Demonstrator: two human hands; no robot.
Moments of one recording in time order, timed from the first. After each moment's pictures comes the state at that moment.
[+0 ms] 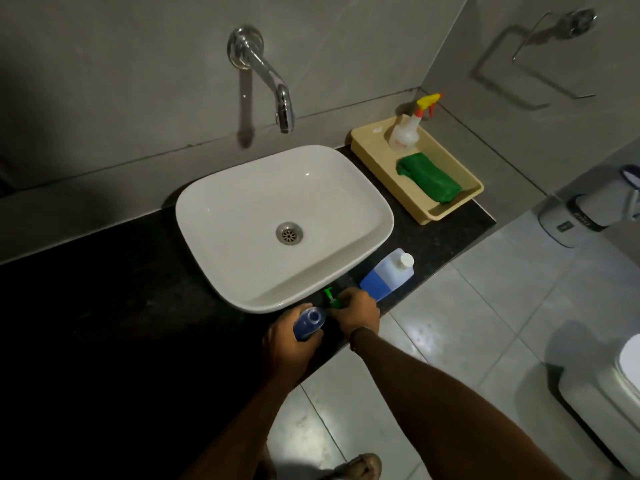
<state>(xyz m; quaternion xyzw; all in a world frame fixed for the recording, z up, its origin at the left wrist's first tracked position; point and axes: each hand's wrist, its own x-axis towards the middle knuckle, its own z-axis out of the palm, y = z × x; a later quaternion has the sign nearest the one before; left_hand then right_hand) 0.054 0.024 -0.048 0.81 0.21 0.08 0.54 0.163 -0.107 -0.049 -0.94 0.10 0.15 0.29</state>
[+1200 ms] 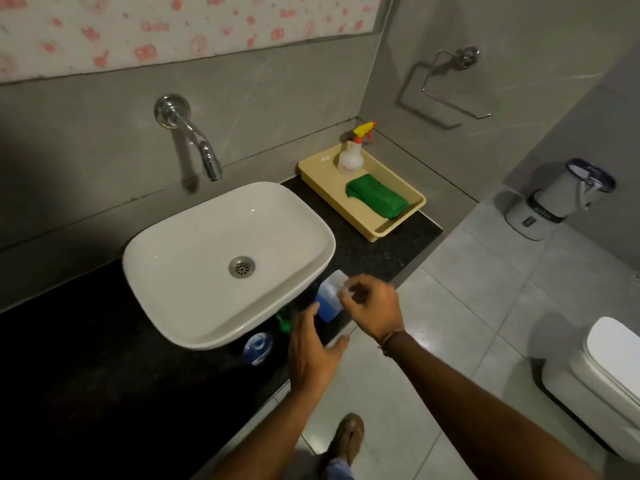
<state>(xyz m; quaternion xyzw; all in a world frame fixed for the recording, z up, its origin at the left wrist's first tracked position) 0.095 -0.104 0.037 0.82 0.18 0.06 0.53 0.192 -0.229 0.070 -0.94 -0.09 0.00 0.32</state>
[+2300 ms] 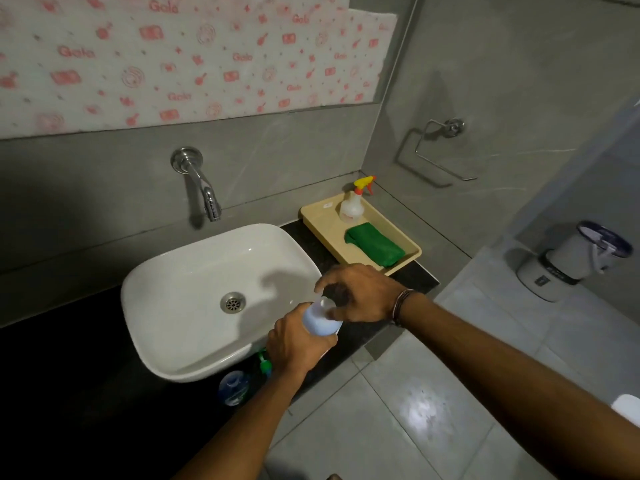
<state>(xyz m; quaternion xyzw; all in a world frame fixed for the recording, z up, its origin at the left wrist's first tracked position) 0.176 -0.111 0.095 0.88 0.23 0.08 0.42 0.275 -0.231 0.222 -0.88 -0.44 0.13 0.08</state>
